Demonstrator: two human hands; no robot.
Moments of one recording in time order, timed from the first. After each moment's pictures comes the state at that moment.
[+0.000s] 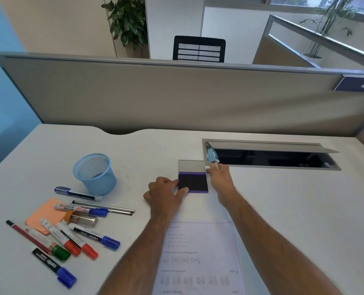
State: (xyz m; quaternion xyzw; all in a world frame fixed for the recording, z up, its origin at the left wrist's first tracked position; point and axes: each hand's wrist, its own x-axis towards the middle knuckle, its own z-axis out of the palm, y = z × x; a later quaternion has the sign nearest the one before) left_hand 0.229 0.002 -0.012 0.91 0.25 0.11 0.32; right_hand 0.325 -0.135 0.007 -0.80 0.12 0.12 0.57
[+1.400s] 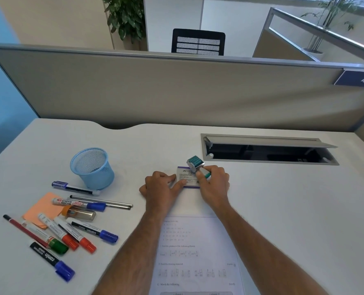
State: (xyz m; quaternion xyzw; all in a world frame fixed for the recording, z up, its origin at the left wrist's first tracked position) left_hand 0.232 0.010 -0.021 0.90 0.25 0.13 0.33; right_hand 0.290 -0.138 -0.008 -0.92 -0.01 -0.03 0.40
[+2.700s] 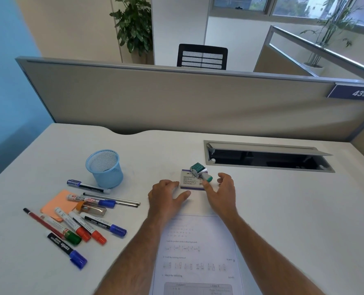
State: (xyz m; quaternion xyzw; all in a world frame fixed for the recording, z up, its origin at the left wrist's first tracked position) left_hand 0.203 0.011 -0.016 0.93 0.18 0.09 0.32; right_hand 0.267 -0.161 -0.009 -0.89 -0.01 -0.04 0.46
